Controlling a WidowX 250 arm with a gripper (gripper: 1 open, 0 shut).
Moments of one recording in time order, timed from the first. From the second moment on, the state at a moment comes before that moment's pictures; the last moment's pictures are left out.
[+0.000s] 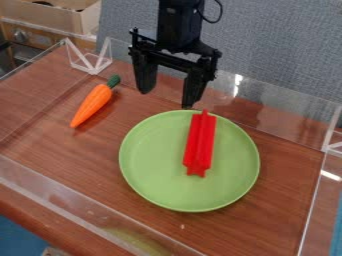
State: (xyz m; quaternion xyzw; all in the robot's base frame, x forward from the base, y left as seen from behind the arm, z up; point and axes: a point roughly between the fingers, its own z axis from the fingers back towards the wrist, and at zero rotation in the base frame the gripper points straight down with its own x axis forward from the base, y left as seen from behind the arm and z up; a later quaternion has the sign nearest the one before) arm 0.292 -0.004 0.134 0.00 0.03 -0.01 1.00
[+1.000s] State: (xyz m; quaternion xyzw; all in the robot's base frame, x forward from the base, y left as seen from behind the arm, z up) arm 0.298 -0.033 0.037 -0.02 0.09 -0.04 1.00
